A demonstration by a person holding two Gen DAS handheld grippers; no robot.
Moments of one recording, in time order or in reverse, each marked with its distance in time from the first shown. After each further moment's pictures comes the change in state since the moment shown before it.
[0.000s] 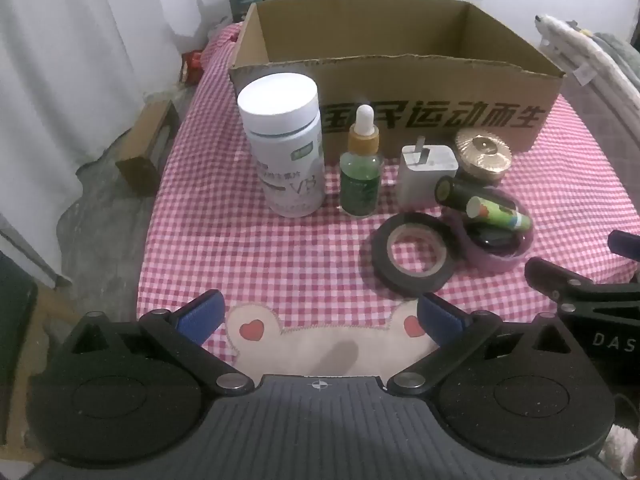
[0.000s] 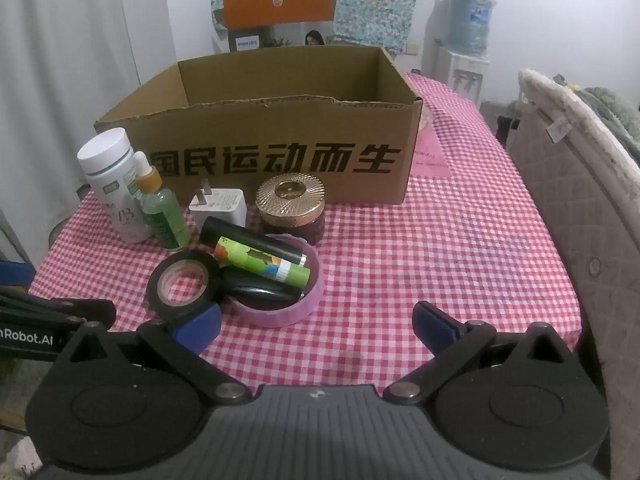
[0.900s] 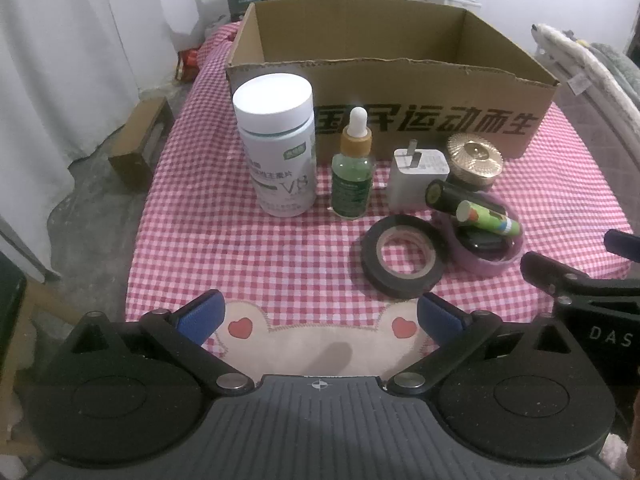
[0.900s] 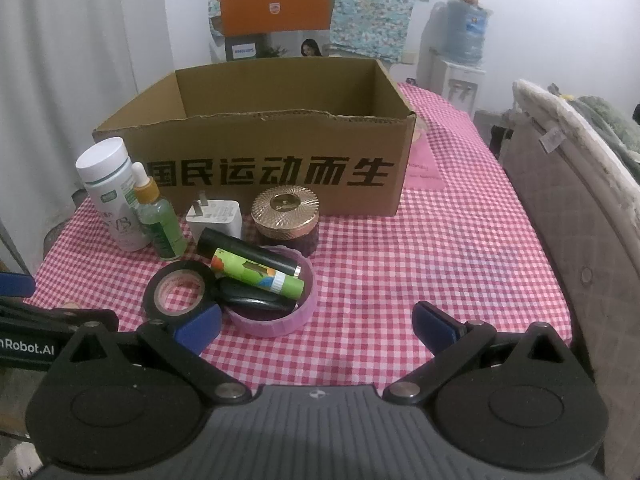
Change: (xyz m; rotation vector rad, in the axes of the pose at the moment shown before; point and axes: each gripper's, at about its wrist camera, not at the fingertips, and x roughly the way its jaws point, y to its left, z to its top) left arm 0.000 -0.003 0.001 -0.022 -0.003 -0.027; right arm -0.004 -0.003 0.002 -0.003 -0.023 -0.015
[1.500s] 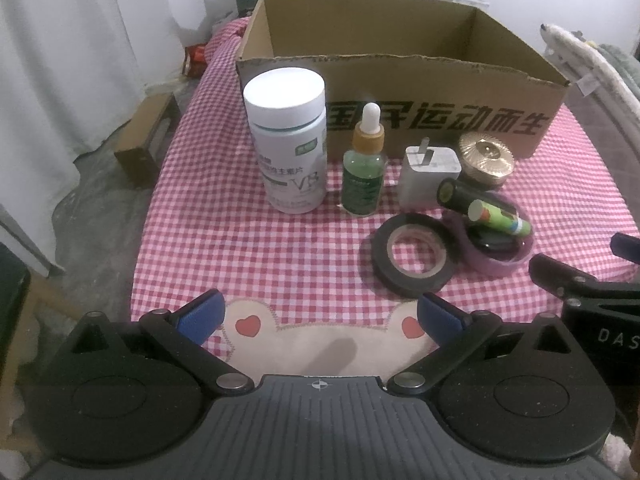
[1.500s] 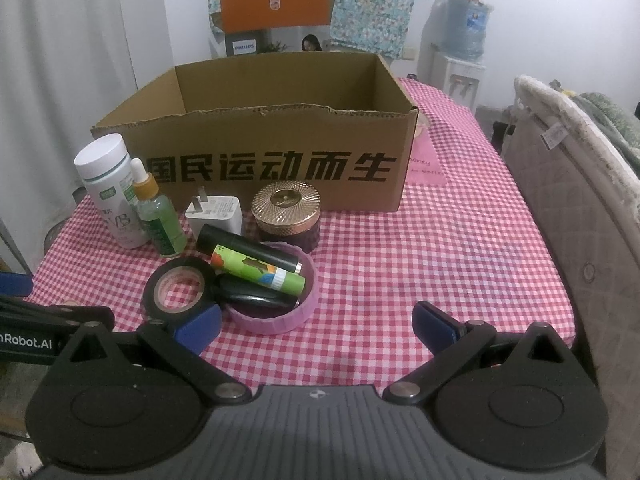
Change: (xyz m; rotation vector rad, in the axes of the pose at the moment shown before) left arm 0.003 0.005 -0.001 -0.012 0.009 0.016; right arm 0.003 0.002 0.000 -0.001 0.013 0.001
